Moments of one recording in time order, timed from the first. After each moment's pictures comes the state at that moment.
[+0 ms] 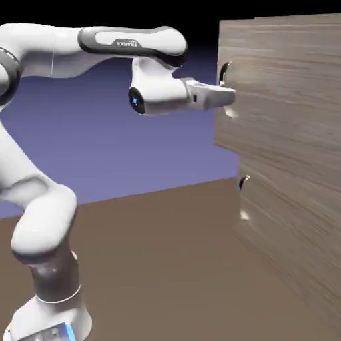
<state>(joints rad) -0.22 -0.55 0.43 -2.24 2.81 2.95 -1.81</state>
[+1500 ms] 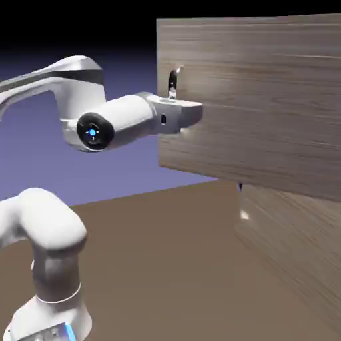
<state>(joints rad) 0.22 -1.42 -0.37 -2.88 1.06 2.56 -0.61</state>
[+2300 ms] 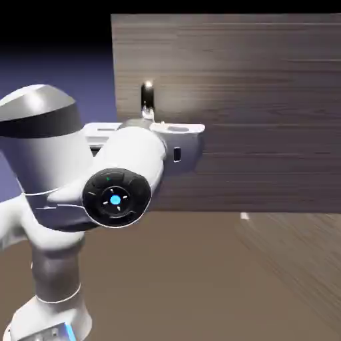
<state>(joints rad) 0.29 -1.44 -1.03 -2.33 0.49 1.55 -0.50</state>
